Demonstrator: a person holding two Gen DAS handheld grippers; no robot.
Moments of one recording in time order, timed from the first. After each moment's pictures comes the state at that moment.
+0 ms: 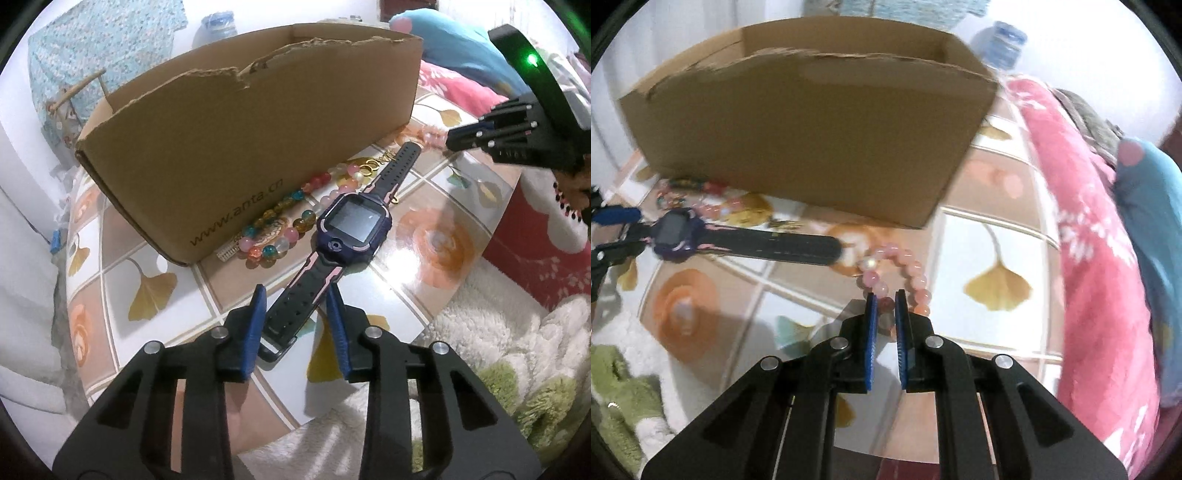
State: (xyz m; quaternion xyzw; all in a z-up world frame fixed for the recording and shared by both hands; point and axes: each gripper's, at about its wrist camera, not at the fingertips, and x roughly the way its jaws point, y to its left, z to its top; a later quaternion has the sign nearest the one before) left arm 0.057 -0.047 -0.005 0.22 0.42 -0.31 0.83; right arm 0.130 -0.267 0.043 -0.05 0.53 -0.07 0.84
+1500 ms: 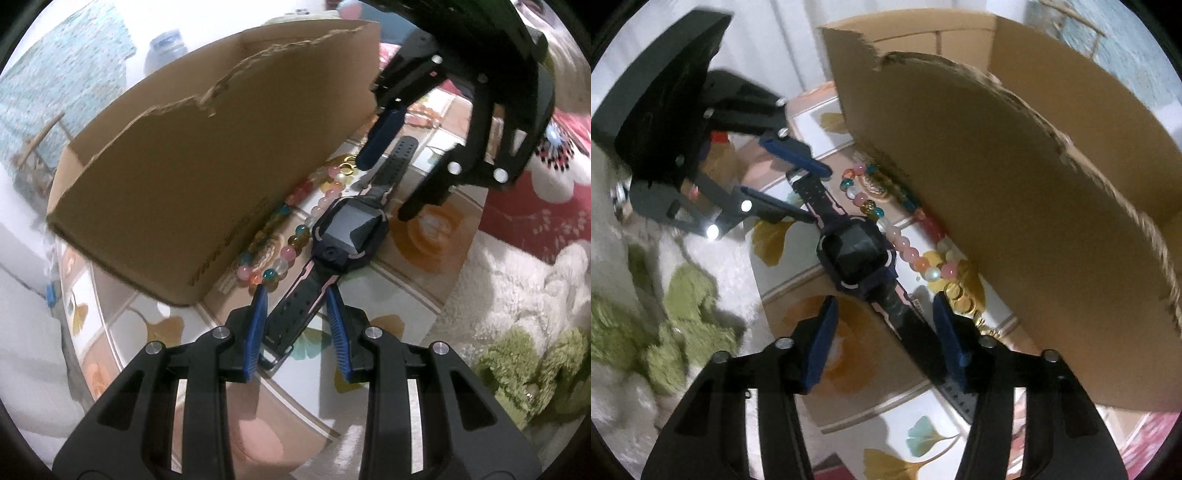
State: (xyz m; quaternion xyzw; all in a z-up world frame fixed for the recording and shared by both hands) left arm 0.085 -0.051 0.000 0.30 0.39 -0.38 0.78; right arm 0.190 -0.165 0.043 -0.18 0.54 0.34 0.75
